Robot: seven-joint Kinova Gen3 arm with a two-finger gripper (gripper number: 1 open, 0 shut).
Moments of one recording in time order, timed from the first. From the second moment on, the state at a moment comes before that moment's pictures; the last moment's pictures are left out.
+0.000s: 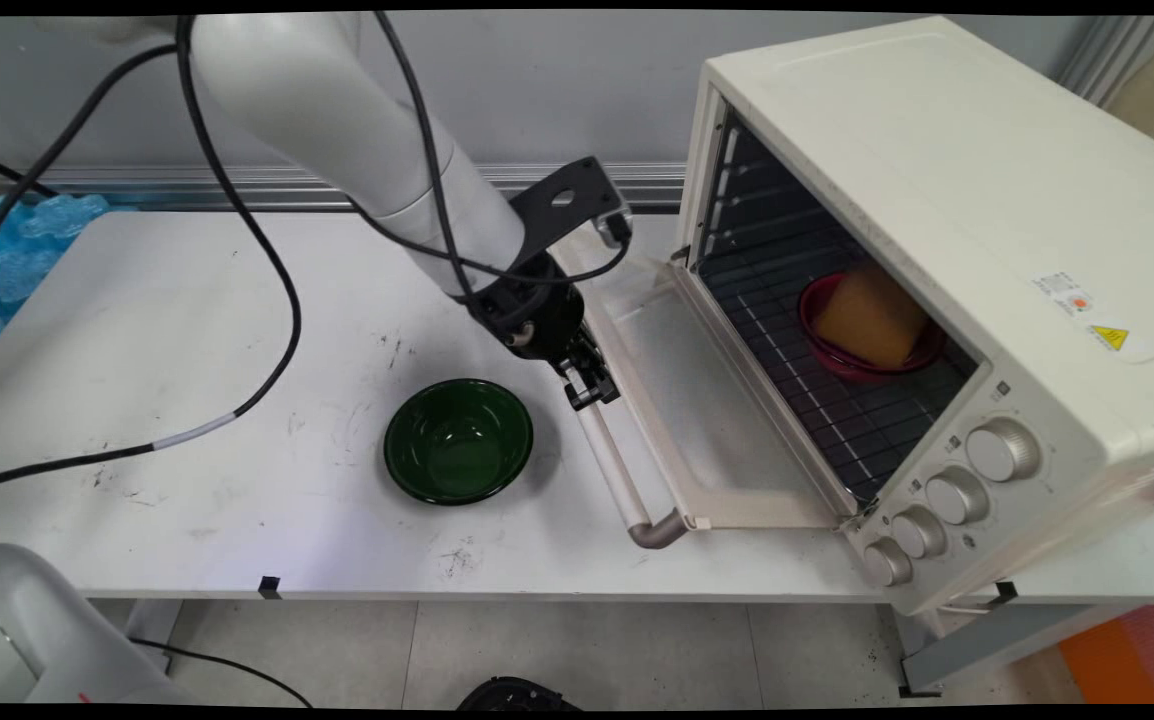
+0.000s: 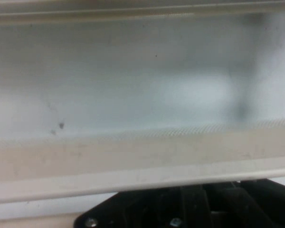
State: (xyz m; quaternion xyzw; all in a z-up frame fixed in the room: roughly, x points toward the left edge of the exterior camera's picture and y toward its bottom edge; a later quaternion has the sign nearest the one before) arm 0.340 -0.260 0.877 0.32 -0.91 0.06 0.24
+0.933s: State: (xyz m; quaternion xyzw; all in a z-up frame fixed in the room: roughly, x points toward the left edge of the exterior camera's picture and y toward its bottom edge) arm 0.373 -0.233 0.886 0.32 -0.91 0.09 0.26
